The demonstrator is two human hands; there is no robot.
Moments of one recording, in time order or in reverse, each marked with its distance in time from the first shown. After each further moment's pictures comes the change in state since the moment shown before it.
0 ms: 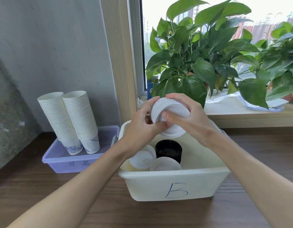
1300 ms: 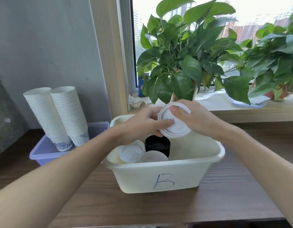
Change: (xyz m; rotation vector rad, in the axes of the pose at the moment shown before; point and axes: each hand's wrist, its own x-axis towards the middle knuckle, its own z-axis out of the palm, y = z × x) left_hand 0.012 0.016 0.015 0.041 -0.410 -0.192; right_hand -0.013 -0.008 -0.043 -0.463 -0.154 0.234
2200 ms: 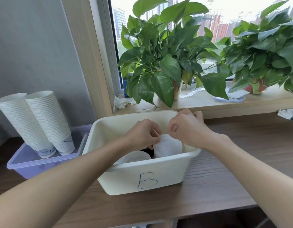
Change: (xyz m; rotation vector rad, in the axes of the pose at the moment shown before) left_hand 0.035 -0.031 0.042 0.478 0.075 -0.147; right_hand -0.020 0.049 0.001 -0.540 0.053 0.046
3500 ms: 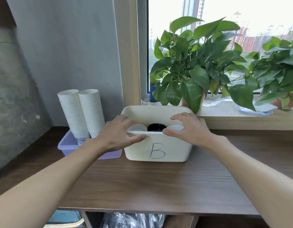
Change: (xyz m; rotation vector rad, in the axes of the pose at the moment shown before) left_hand -0.103 -0.068 -0.088 0.542 0.240 -0.149; right_hand 0.018 -0.053 0.018 0.070 -0.046 -0.035
